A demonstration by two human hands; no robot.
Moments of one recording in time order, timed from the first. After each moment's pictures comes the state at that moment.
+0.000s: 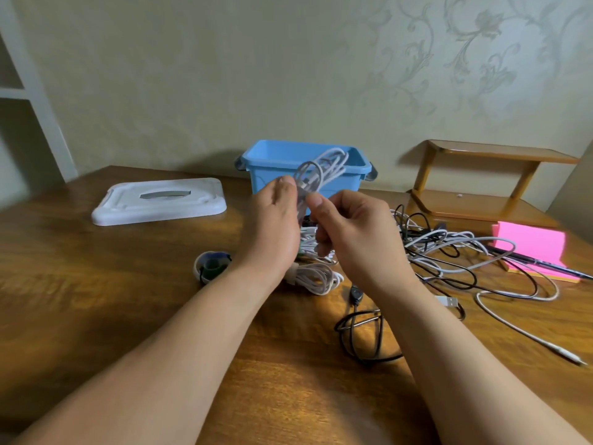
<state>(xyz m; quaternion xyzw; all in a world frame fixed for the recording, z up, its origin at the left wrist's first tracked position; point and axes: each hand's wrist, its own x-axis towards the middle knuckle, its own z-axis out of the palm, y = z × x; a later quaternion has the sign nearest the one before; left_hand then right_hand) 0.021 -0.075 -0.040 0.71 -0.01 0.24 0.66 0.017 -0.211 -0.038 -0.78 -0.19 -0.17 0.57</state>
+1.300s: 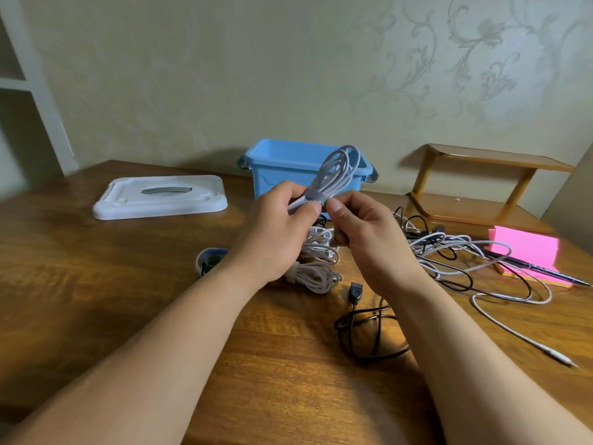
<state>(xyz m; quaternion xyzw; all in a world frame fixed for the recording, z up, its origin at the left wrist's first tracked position) 0.022 -0.055 -0.050 0.78 -0.12 0.19 0.59 0.039 -0.226 -0.050 -0.73 -0.21 -0.10 0.65</state>
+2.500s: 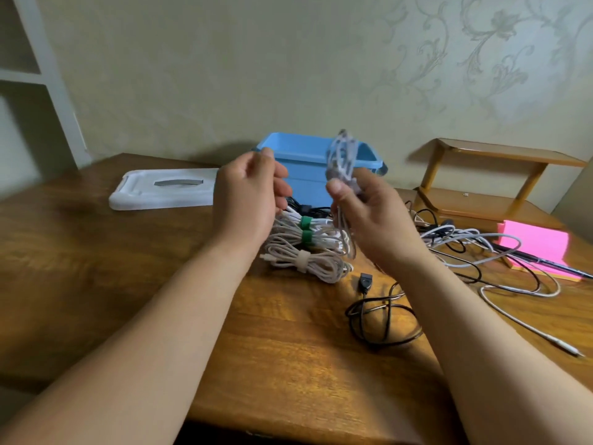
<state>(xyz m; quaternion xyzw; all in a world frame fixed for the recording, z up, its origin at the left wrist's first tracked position) 0.018 -0.033 -0.026 0.66 0.01 0.31 0.68 0.039 -0.220 -0.036 -0.81 -0.23 -0.16 0.52</state>
